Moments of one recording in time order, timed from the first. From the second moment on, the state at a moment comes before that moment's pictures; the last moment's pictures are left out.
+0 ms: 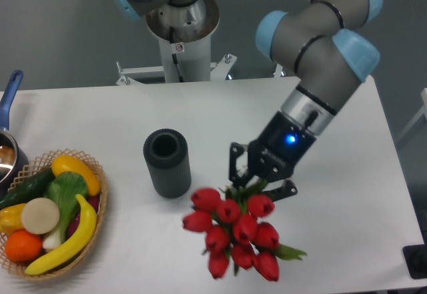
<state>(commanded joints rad) 2.65 -1.91 -1.47 -0.95 0.38 0.85</state>
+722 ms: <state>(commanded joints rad) 2.70 -1.72 -1.81 -0.76 0.11 0.96</state>
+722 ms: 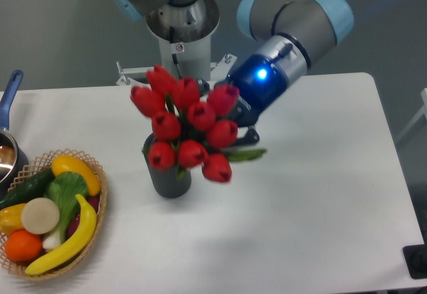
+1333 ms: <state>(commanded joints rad) 2.72 -1.62 -2.00 -0.76 0.07 1.13</state>
